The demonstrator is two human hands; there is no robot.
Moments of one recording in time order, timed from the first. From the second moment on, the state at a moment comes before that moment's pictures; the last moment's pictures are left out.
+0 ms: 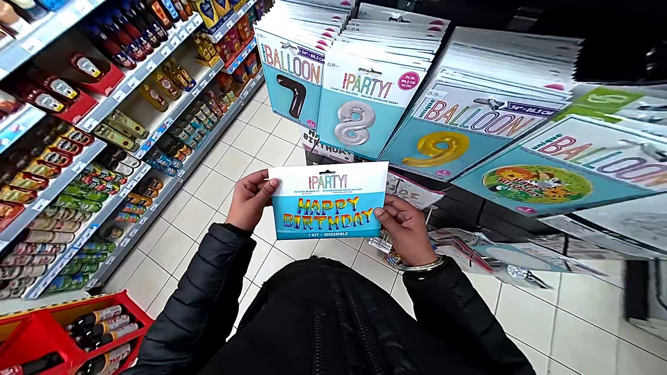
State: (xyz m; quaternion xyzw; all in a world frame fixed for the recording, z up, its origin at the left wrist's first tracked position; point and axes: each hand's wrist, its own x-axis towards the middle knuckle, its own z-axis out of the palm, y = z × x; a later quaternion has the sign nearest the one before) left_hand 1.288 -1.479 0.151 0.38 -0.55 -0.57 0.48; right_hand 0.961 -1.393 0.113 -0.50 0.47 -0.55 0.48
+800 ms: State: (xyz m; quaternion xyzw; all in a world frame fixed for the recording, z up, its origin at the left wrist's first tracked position) left_hand 1.261 -1.491 0.198 0.31 -0.58 -0.49 0.57; right_hand 0.958 -1.377 0.160 -0.51 0.43 -0.60 0.44
